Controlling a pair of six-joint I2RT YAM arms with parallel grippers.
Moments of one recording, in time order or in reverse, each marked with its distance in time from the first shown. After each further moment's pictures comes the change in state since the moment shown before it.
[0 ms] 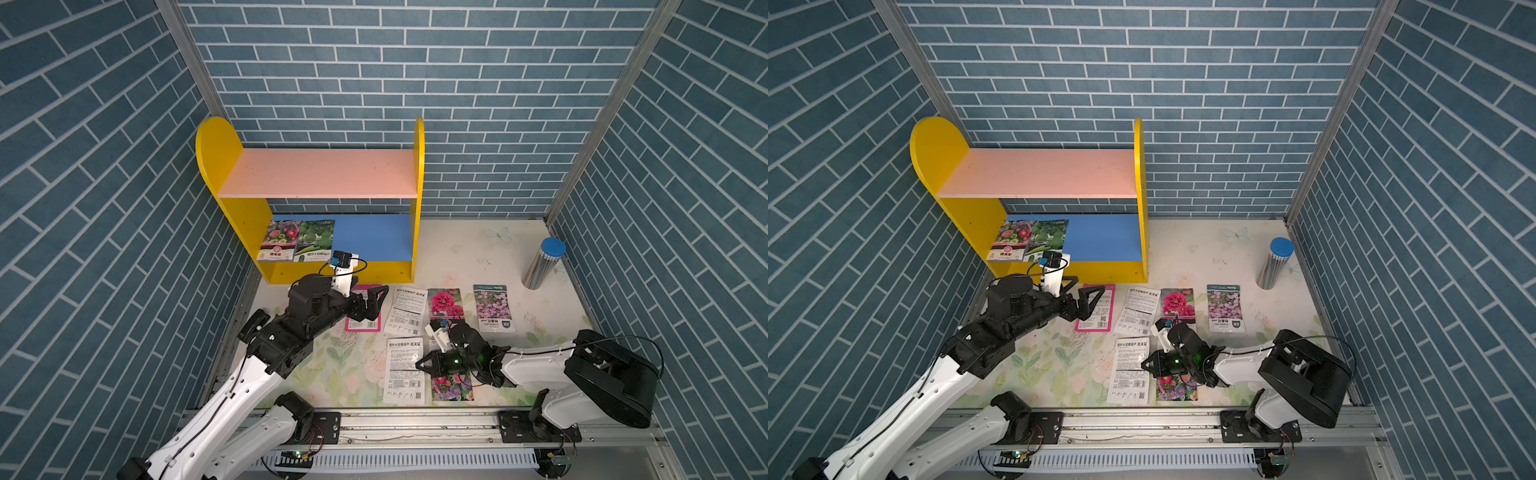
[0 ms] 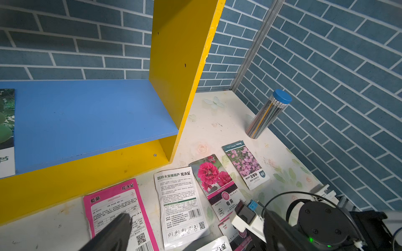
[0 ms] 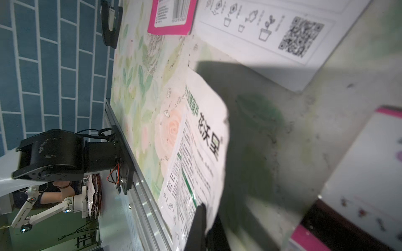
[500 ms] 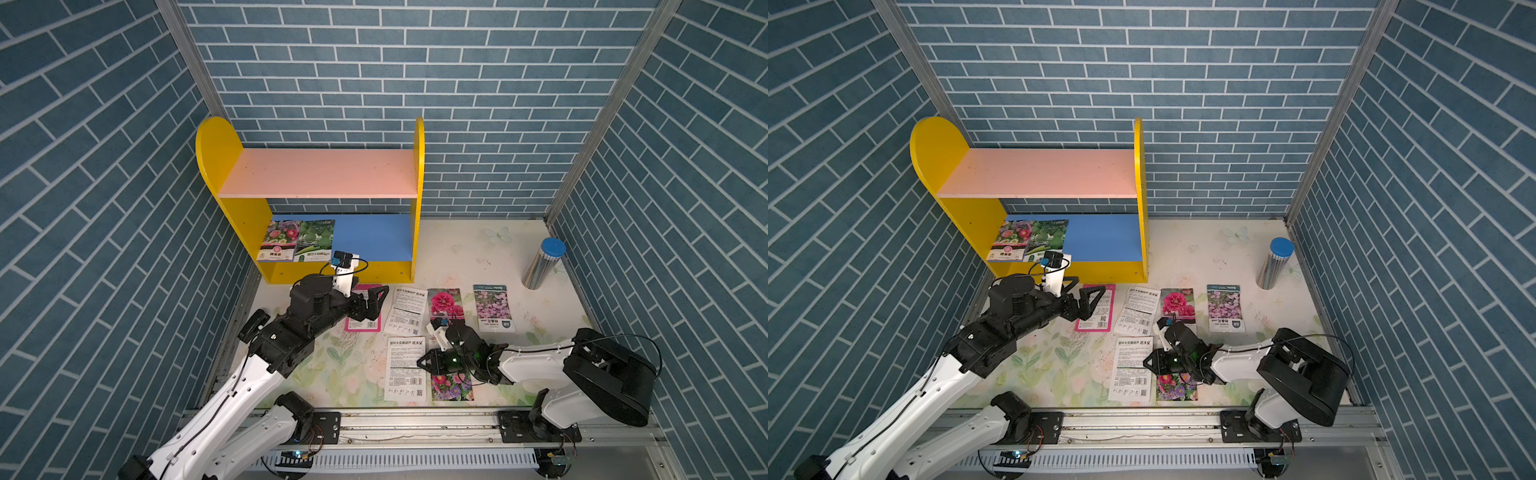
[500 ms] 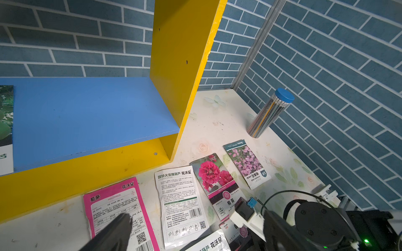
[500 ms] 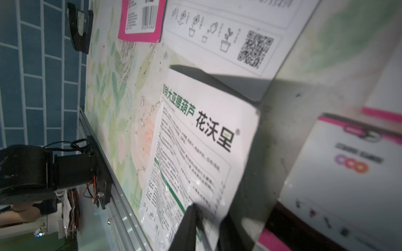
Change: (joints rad) left arm 0.000 0.007 -0.008 0.008 -0.006 -0.003; right arm 0.000 -0.015 0.035 -0.113 0.098 -0.014
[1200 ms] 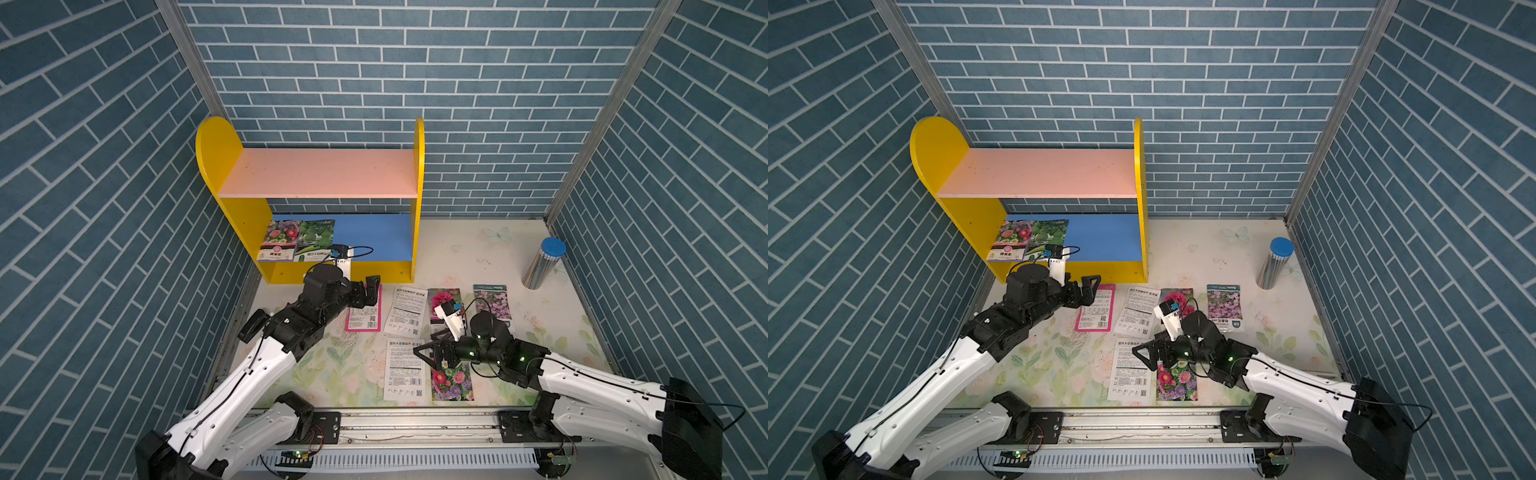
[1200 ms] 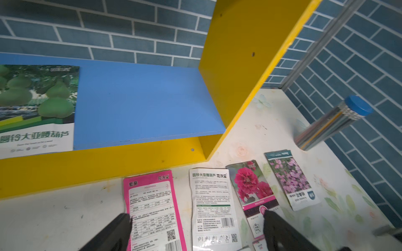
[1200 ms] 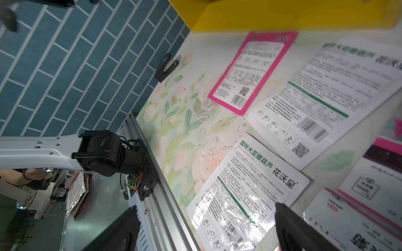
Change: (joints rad) left arm 0.069 0.153 0.035 -0.009 -0.193 -0.052; right arm 0.001 -0.472 0.110 -0.274 0.032 -0.275
